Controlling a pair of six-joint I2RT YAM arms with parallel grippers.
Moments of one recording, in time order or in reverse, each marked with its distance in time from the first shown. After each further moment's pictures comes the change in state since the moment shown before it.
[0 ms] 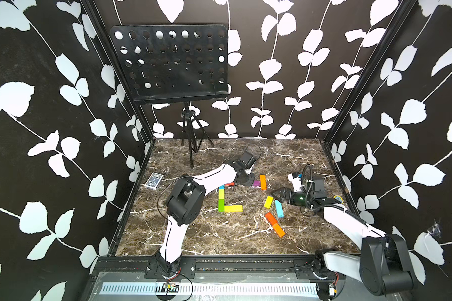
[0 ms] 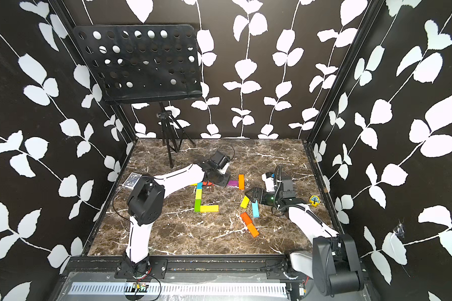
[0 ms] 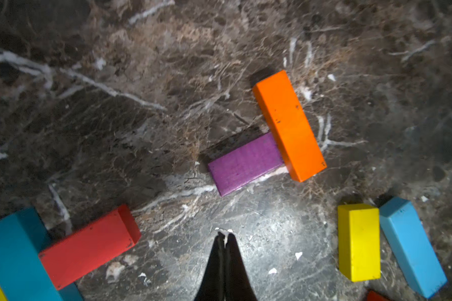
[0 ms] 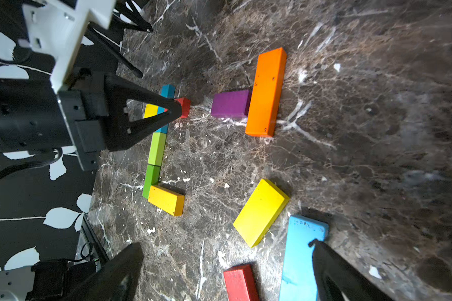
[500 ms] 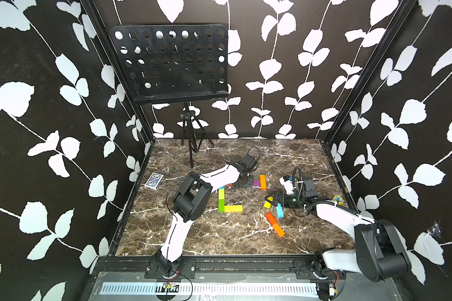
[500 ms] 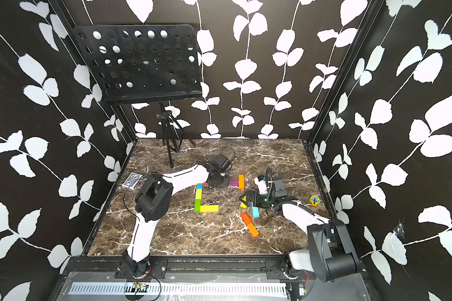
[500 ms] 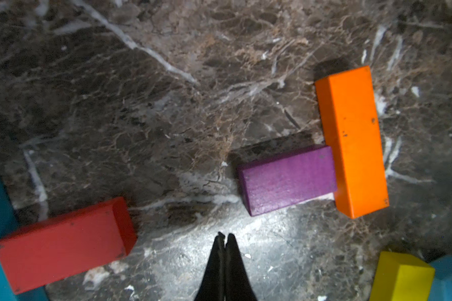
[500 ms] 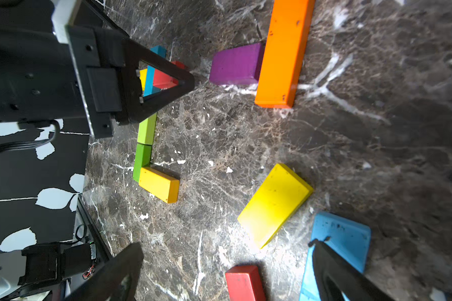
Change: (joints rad) left arm 0.000 0.075 0.032 -0.029 -0.055 -0.163; right arm 0.074 0.090 0.006 0.022 0.020 0.004
